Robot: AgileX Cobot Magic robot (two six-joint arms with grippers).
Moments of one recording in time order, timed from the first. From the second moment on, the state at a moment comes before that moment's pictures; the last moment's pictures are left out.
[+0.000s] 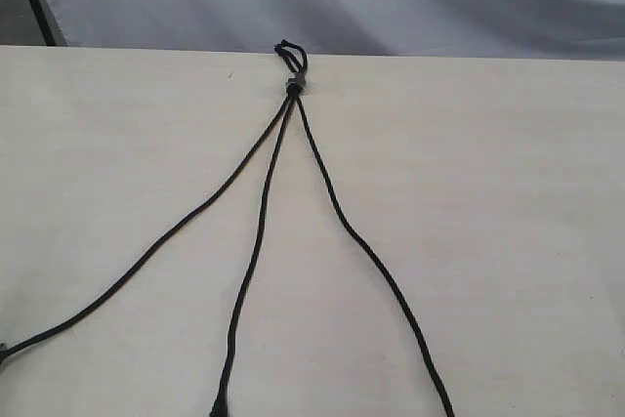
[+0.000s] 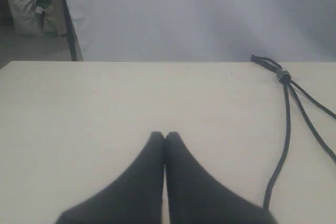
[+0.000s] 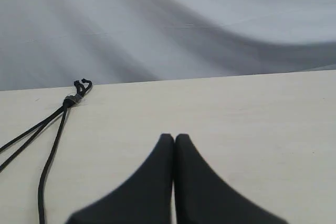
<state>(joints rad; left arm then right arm) 0.09 0.00 0.01 0.01 0.24 -0.03 -0.07 0.01 0.00 0.00 0.19 0.12</state>
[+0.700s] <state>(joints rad) 0.09 0.00 0.01 -0.13 -0.45 -0.32 -0.07 0.01 -0.01 0.20 -0.27 0.37</state>
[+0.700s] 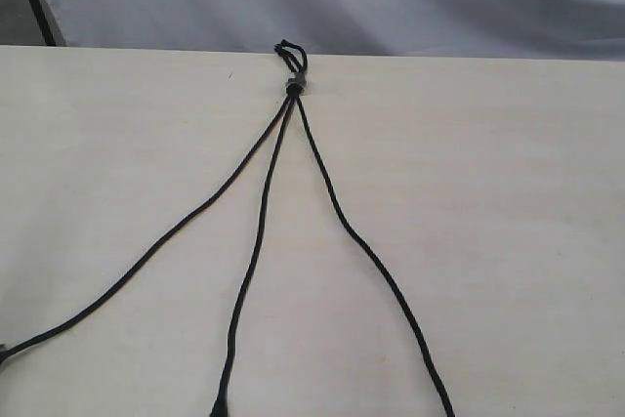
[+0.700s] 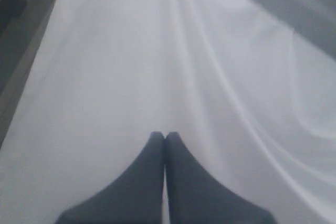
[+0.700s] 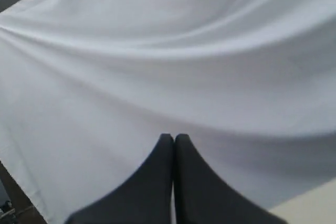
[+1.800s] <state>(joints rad) 0.09 1.14 -0.41 -0.11 0.09 -0.03 0.79 1.93 -1.25 -0.09 0.61 0.37</state>
